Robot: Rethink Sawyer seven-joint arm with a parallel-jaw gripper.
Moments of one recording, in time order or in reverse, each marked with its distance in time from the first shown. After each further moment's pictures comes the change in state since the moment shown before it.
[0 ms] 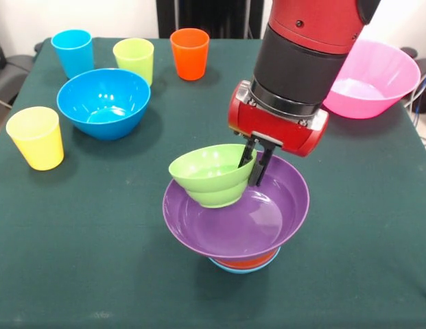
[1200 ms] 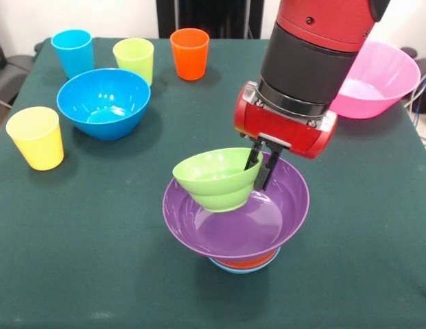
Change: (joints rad) arm 0.010 0.003 0.000 -0.026 -0.005 0.000 0.000
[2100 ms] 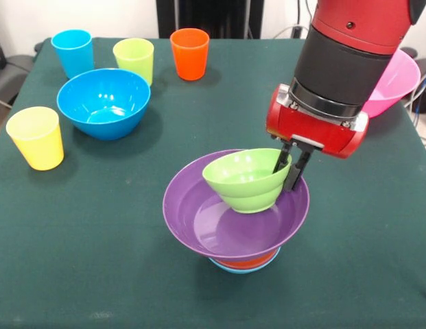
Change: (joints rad) arm 0.044 0.012 -0.002 0.000 0.000 -0.001 0.000
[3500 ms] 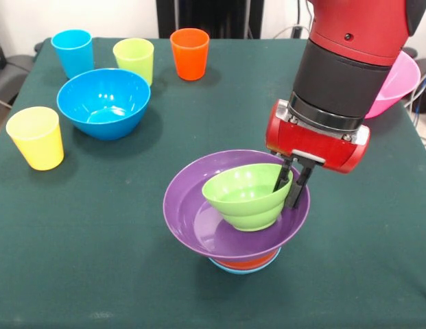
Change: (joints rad) arm -0.004 0.024 -0.001 -0.030 0.000 -0.069 0.000
